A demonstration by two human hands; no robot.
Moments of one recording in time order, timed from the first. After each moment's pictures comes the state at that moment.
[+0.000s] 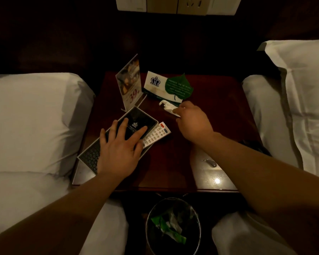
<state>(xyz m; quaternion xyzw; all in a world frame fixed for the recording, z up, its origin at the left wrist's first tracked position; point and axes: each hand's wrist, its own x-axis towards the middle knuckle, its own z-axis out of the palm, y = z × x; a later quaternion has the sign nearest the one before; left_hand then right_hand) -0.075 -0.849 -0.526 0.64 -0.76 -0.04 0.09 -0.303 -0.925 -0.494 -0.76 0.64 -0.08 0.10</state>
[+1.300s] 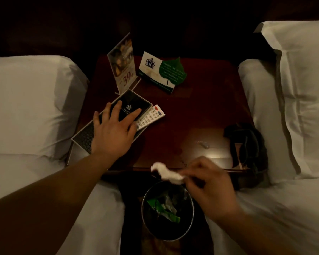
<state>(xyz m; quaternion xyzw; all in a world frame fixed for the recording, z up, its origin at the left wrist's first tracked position) -0.076 -0.849 -0.526 0.65 -0.76 -0.04 0.09 -0.326 -0.709 -0.488 -0.66 0.60 -0.30 0.33</state>
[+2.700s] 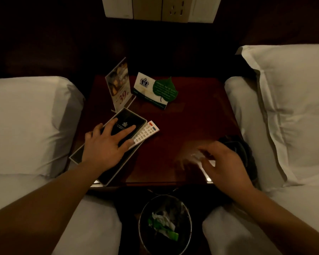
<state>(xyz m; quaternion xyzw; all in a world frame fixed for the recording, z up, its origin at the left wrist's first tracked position) -0.055 -0.861 -0.514 0.64 -0.77 -0.09 0.01 -0.375 -0.764 -0.469 -0.69 0.67 -0.21 0.19</state>
